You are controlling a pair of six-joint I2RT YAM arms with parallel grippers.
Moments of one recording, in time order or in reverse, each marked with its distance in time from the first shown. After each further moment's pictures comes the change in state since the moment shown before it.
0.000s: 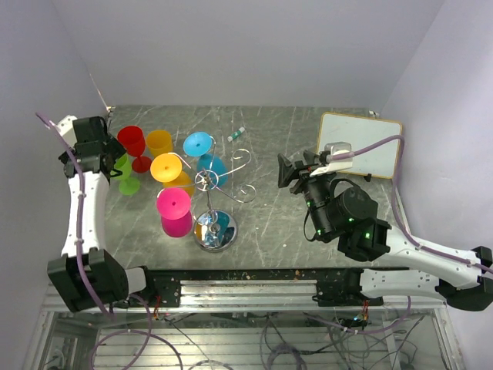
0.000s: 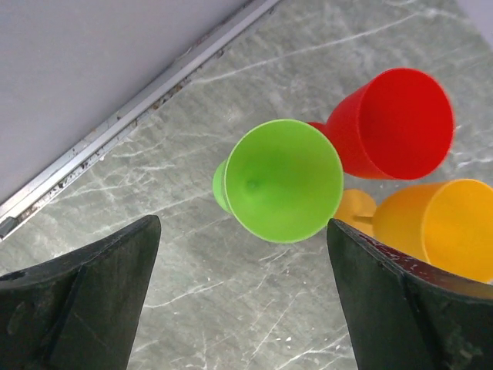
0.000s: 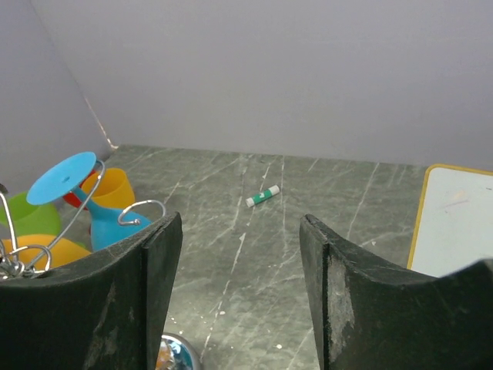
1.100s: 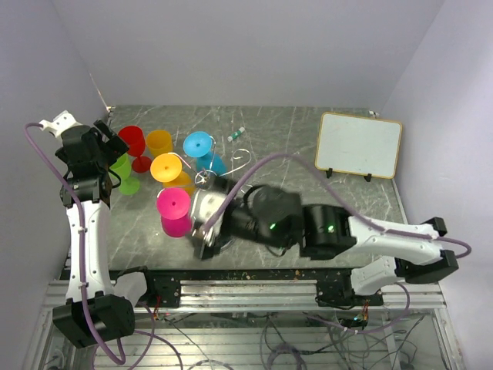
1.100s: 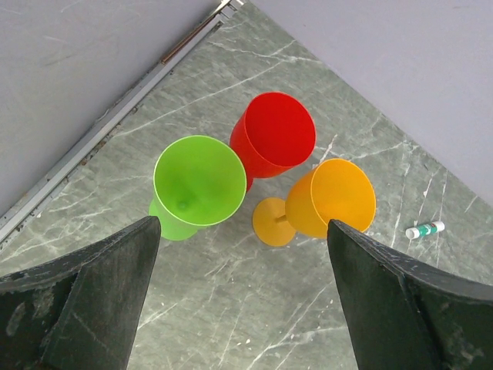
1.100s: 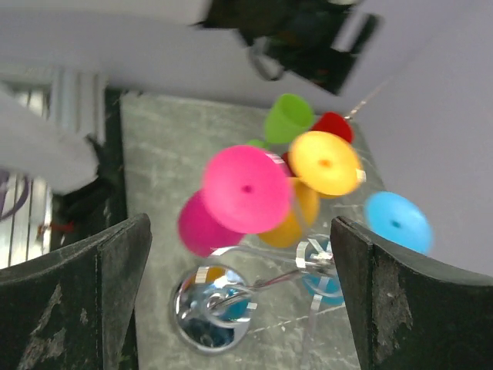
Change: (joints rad) left arm 0.001 -0.272 -0.104 0.179 0.198 0.087; right arm 0.237 0.464 0.682 -0.607 -0.711 -0.291
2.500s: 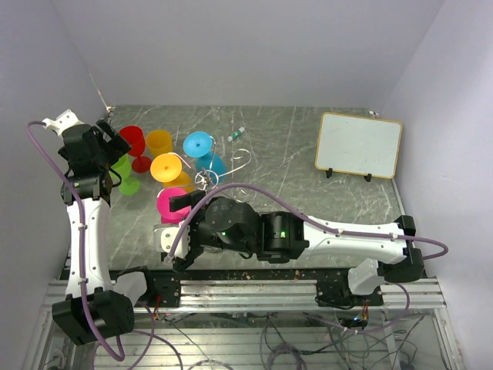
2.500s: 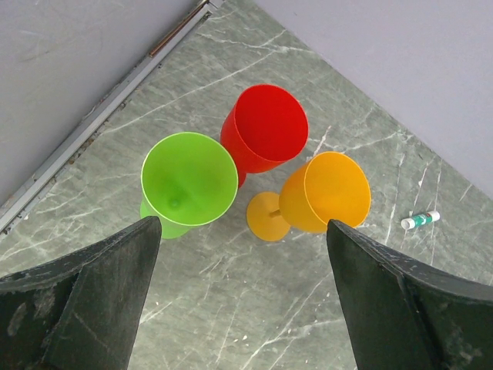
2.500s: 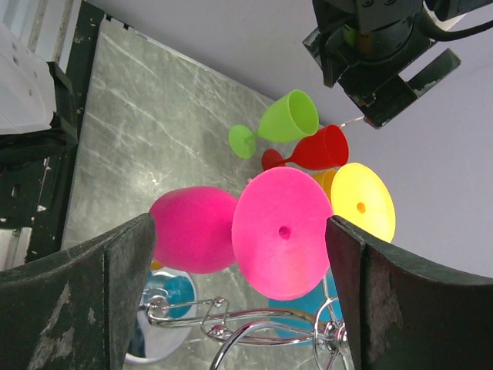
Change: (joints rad) left arm 0.000 0.021 0.000 0.007 0.045 0.004; right arm 0.015 0.180 -0.053 0.077 -0.072 -0.330
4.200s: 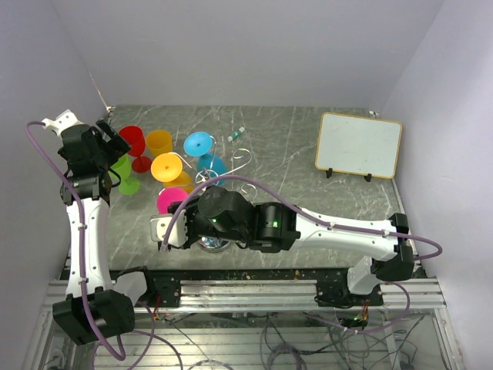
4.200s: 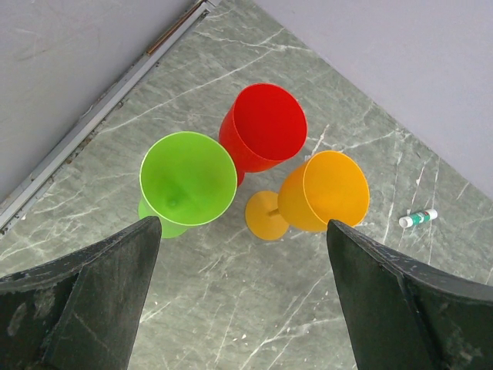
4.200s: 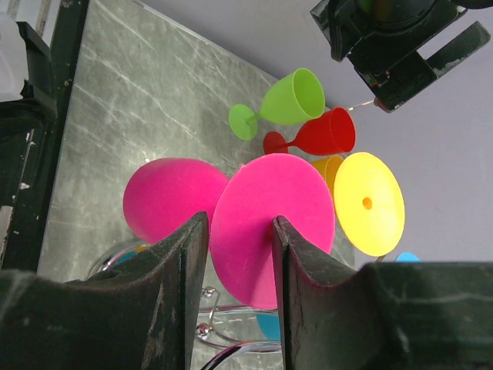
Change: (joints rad) left arm 0.009 0.000 0.000 0.000 0.018 0.000; right arm -0.062 0.051 0.051 -0.066 -0.048 -0.027
